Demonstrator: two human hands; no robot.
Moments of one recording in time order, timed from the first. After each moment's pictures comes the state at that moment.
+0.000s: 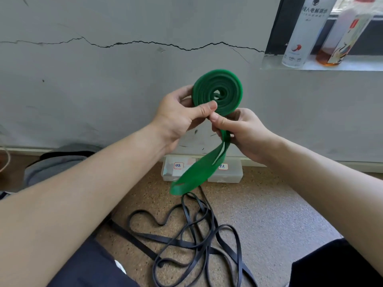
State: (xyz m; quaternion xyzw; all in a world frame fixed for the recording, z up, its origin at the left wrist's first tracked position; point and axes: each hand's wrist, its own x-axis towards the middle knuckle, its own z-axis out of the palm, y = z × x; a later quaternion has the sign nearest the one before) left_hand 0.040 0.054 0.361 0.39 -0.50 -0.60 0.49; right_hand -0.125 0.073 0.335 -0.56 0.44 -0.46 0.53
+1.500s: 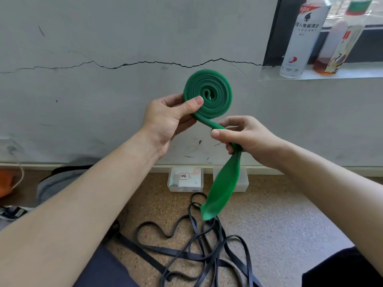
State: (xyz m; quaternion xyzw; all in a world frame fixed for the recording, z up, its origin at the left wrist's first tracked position) left_hand 0.061 0.049 0.386 0.40 -0.49 -0.58 0.51; right_hand -0.134 0.079 0.353 -0.60 0.48 -0.39 0.51
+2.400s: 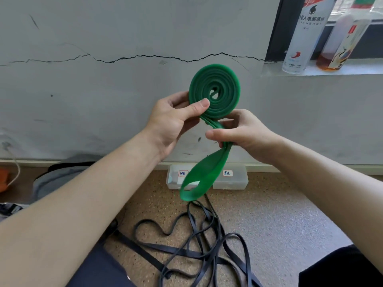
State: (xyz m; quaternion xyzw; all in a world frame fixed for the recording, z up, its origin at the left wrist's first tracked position) left_hand 0.055 0.050 0.376 0.40 -0.52 -0.59 0.48; right_hand -0.128 0.064 0.345 -0.62 0.40 -0.42 0.53
